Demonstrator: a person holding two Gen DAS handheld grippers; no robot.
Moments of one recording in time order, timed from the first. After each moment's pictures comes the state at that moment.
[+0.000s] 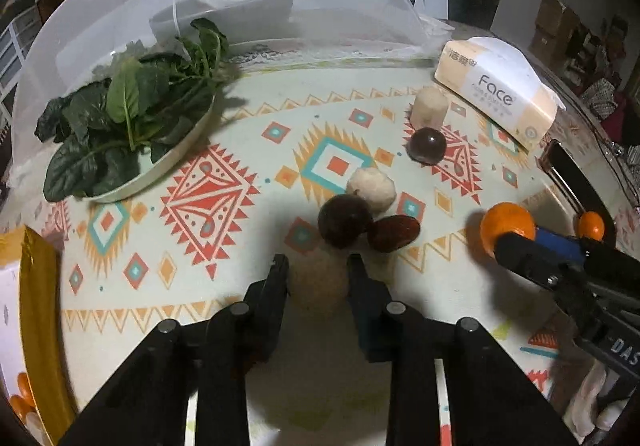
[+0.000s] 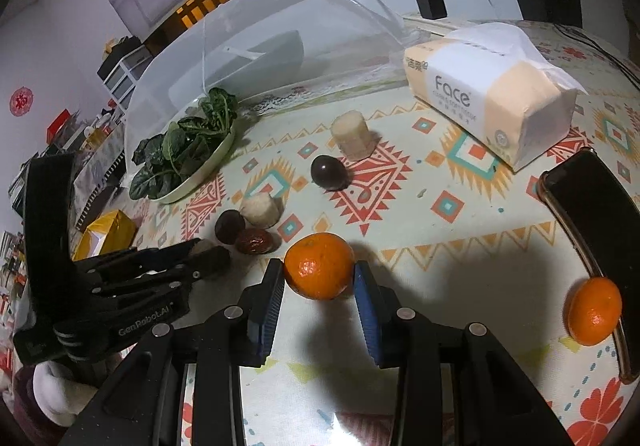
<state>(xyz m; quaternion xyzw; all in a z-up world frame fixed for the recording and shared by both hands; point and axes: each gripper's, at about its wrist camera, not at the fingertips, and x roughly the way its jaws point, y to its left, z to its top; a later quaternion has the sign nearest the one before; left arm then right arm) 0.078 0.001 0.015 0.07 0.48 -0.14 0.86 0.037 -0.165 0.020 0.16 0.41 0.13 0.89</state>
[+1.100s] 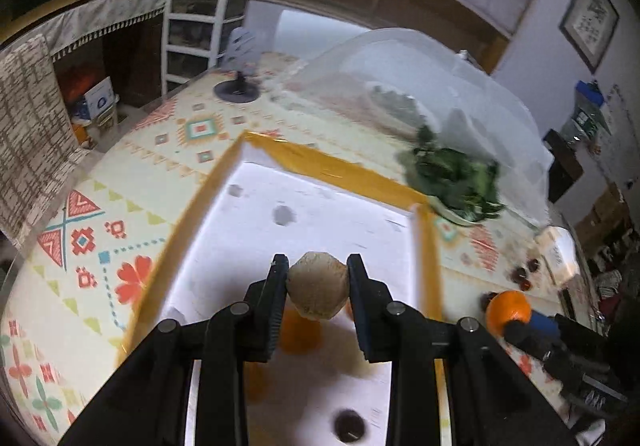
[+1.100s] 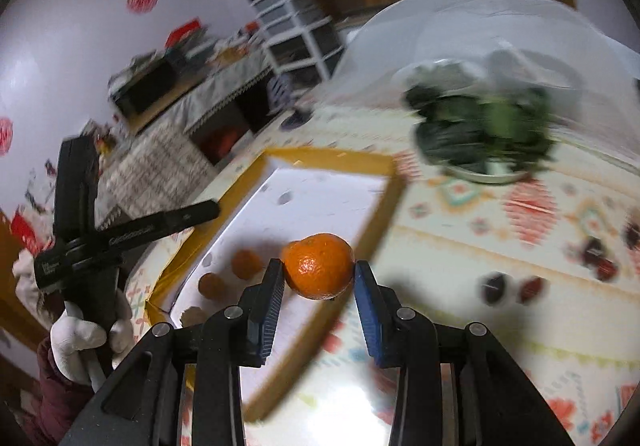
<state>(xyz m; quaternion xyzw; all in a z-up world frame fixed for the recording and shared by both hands) -0.040 0.370 0.088 -0.18 0.40 0.03 0.90 -0.005 0.148 0.087 0.04 0.41 0.35 0.84</state>
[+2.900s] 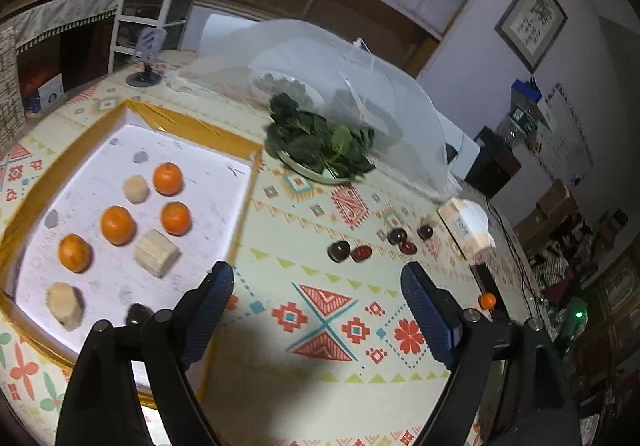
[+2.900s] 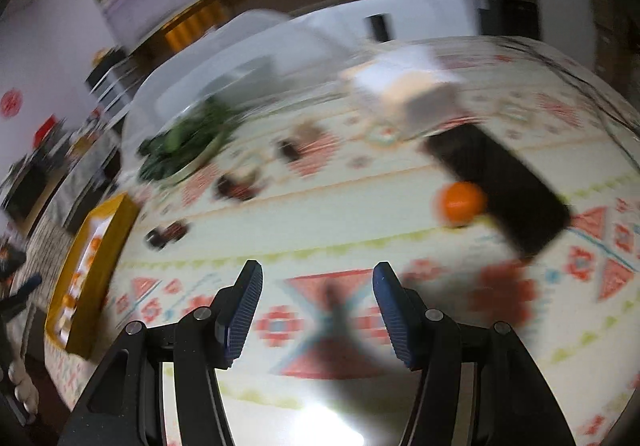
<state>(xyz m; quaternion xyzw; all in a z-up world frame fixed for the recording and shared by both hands) -0.112 0.210 0.115 -0.21 0.36 -0.07 0.91 -0.078 -0.229 0.054 0.17 0.38 0.05 0.91</state>
